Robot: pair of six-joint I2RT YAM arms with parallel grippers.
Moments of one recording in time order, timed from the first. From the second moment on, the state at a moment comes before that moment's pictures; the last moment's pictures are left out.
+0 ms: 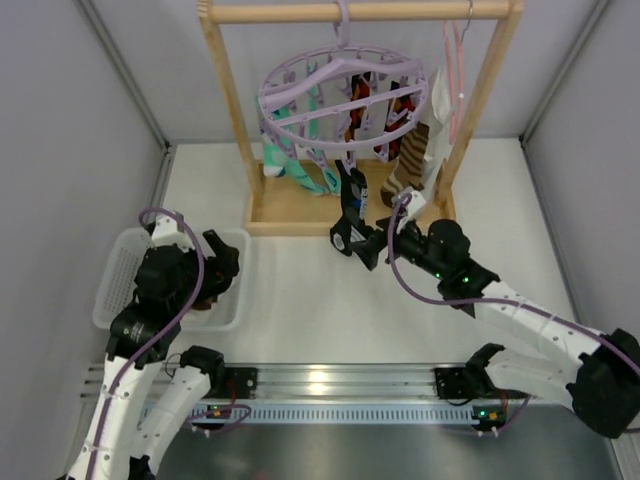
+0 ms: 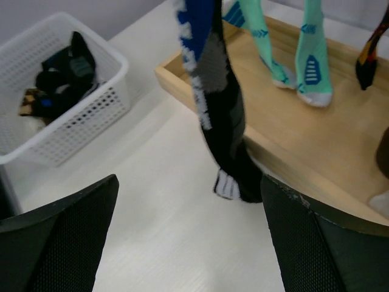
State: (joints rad) left arm -0.27 0.52 0.88 -0.78 -0.19 -0.48; right arm 0.66 0.97 0.59 0.26 -0.22 0.20
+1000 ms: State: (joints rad) left arm -0.71 1.17 1.67 -0.76 -0.37 -0.40; right arm 1.13 1.49 0.70 0.76 0.56 -0.04
